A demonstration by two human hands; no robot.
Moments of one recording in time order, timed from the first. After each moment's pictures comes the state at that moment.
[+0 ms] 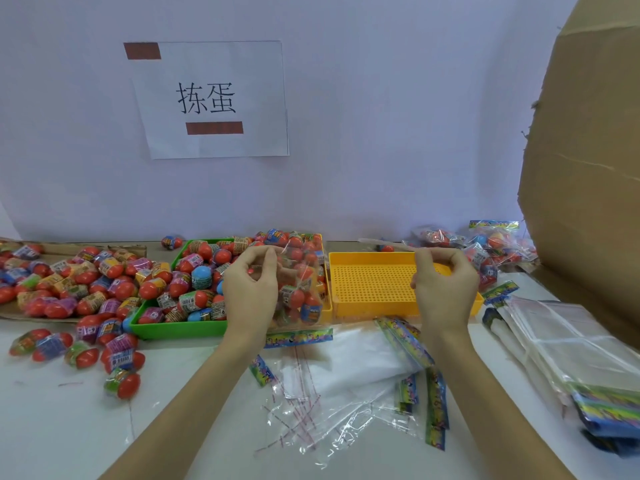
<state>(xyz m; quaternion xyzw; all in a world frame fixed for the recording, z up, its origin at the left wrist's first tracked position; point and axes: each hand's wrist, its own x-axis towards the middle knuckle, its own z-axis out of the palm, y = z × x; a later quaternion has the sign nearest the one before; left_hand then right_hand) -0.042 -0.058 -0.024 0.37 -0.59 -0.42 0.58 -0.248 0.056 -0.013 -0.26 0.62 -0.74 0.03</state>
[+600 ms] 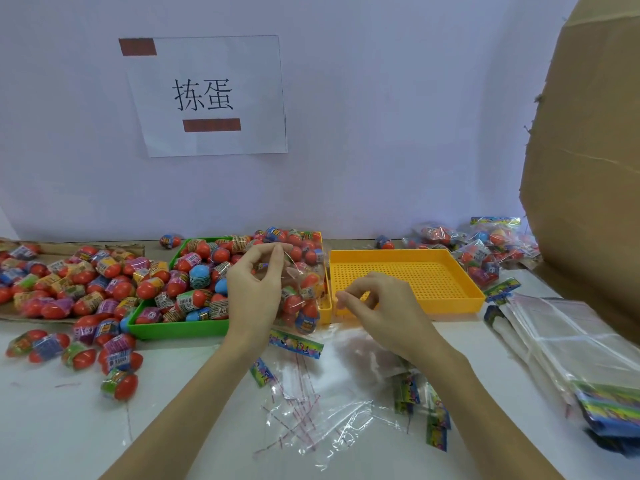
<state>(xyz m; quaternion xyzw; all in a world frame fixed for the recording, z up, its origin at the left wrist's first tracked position) -0.047 -0.052 -0.023 0.35 -0.59 -0.44 0.58 -0.219 0.055 -0.021 -0.60 0.69 -0.39 0.09</state>
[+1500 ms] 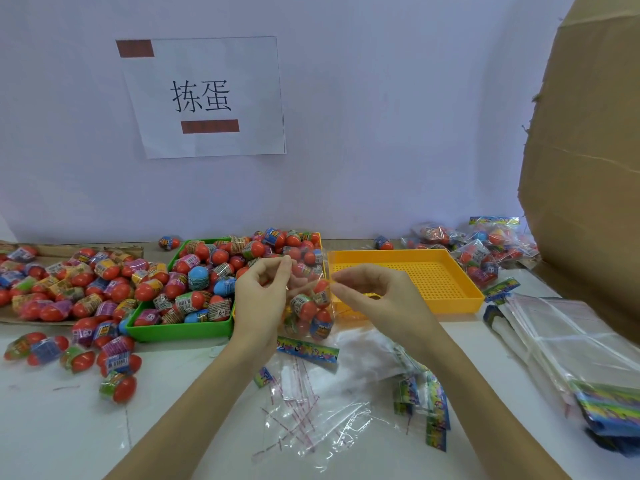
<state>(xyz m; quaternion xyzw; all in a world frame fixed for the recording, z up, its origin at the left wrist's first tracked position) -0.053 -0.038 -0.022 0.34 -0.53 -0.56 0.54 -0.219 0.059 -0.012 -0.54 0.59 -0.54 0.25</state>
